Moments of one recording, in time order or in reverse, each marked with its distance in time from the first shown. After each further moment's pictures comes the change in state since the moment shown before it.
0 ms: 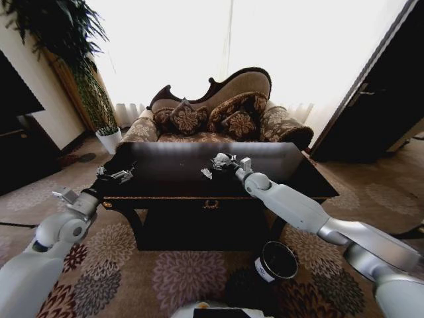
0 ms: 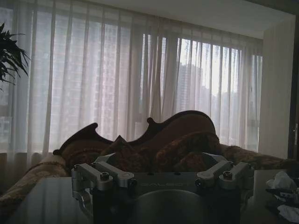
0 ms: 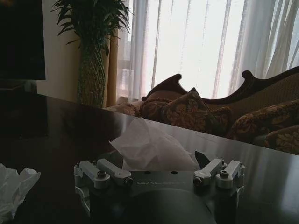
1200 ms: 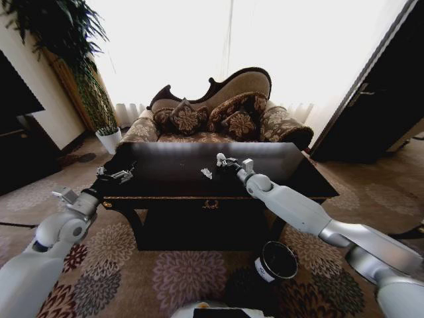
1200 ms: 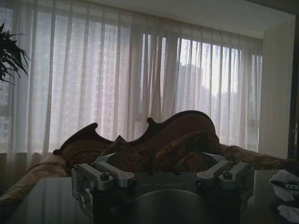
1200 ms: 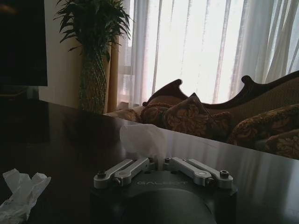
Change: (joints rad) left arm 0.000 0.000 0.000 0.000 0.000 0.000 0.000; right arm -0.030 -0.026 0.030 0.058 -0.005 0.007 0.010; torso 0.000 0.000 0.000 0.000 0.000
